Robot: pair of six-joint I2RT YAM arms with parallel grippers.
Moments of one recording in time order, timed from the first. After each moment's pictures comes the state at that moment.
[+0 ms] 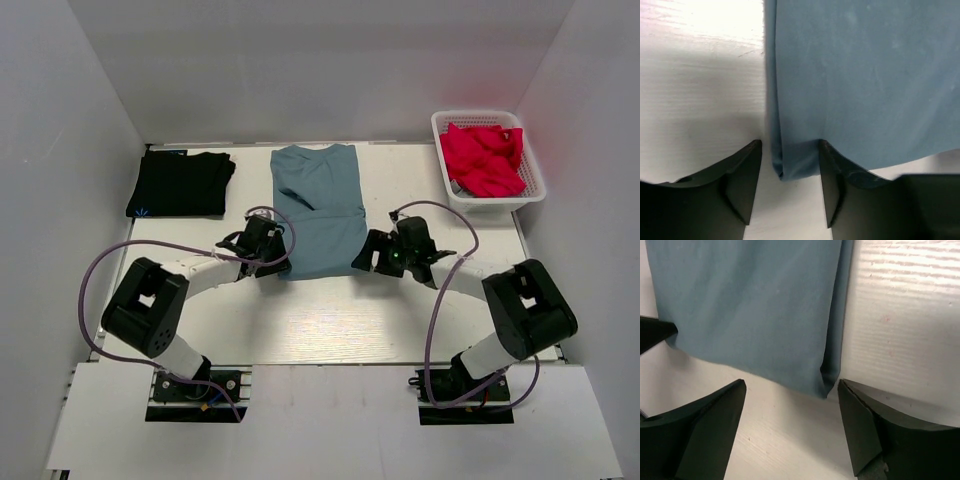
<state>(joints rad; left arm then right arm) -0.51 1.55 0.76 -0.14 -0.06 -0.68 0.47 1.51 0.62 0.13 -0.28 0.58</state>
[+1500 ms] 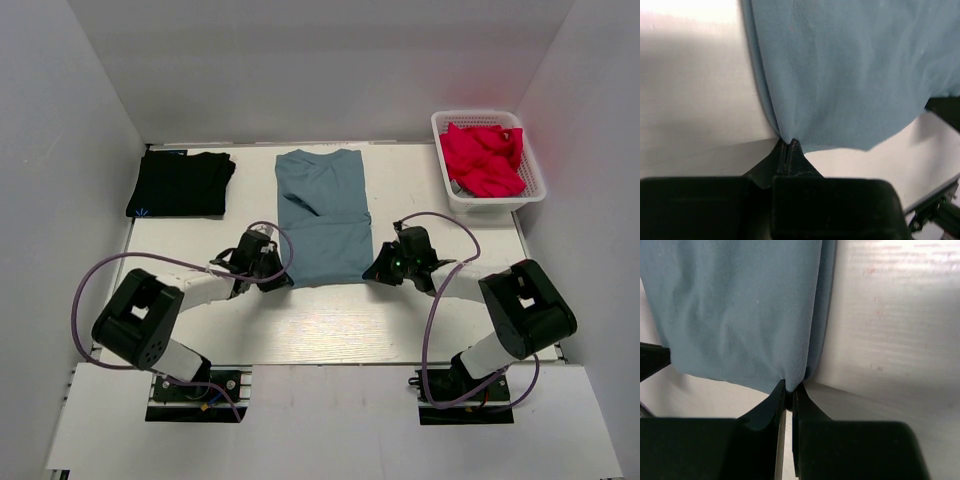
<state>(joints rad) -0.51 1.49 0.59 0.03 0.15 -0.76 0.47 1.52 0.54 0.21 -0.29 0.67</state>
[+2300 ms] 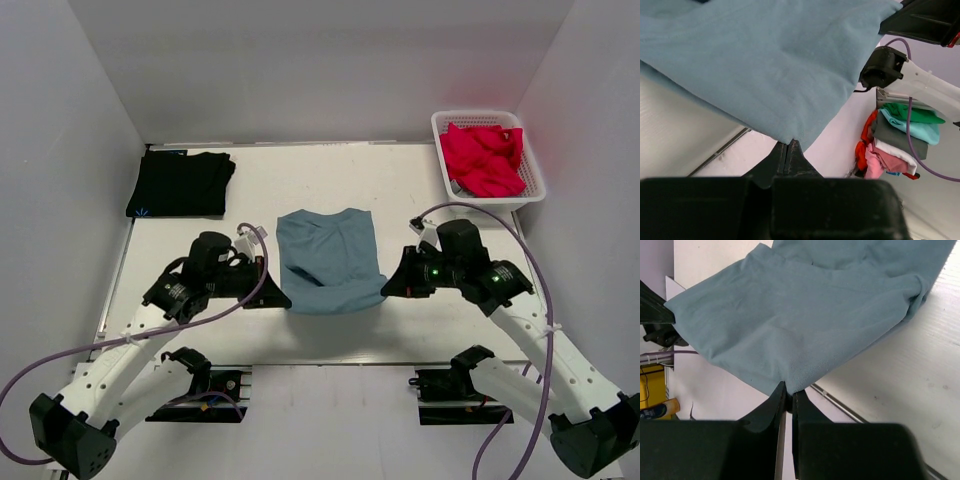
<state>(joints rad) -0.52 0.82 0.72 -0.59 0.62 -0.66 0.50 0.86 0.83 -0.75 -0.48 0.49</state>
